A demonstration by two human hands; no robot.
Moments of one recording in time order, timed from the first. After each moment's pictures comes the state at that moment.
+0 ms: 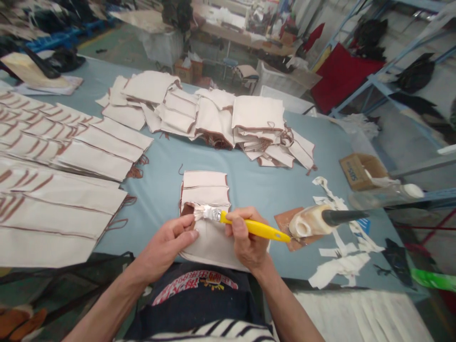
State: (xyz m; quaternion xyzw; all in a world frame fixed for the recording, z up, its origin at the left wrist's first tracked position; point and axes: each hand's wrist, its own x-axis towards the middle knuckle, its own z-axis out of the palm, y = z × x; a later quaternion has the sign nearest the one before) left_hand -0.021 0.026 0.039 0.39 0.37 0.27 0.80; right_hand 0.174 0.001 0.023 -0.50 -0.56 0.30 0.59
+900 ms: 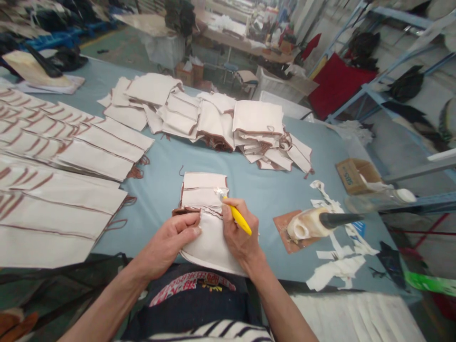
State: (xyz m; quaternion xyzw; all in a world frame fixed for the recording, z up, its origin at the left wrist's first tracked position) left_hand -0.025 0.028 0.037 0.36 0.36 0.29 0.81; right_hand 0.163 0.018 0.021 -0.58 -0.65 0.09 0.49
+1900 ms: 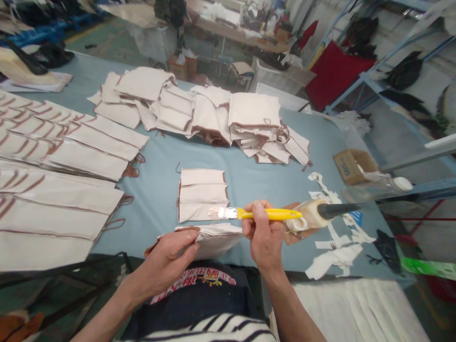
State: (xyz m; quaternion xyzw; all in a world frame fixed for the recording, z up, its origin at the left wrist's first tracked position) left_hand -0.034 0.008 0.029 0.79 0.36 0.25 0.44; right_hand 0.176 -0.007 0.054 -0.60 -0.32 0.39 0.62
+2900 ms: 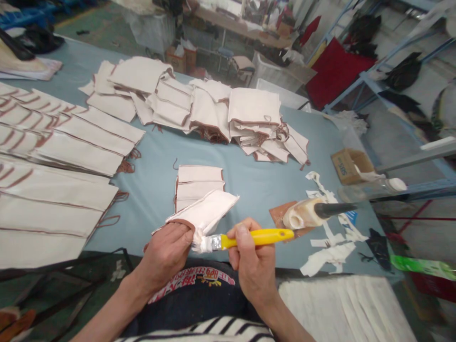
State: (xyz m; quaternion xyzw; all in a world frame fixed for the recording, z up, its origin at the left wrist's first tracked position) left_hand -0.027 0.011 0.012 0.88 0.31 0.34 0.10; right_hand 0.155 -0.032 0.067 -0.60 -0.35 0.45 0.56
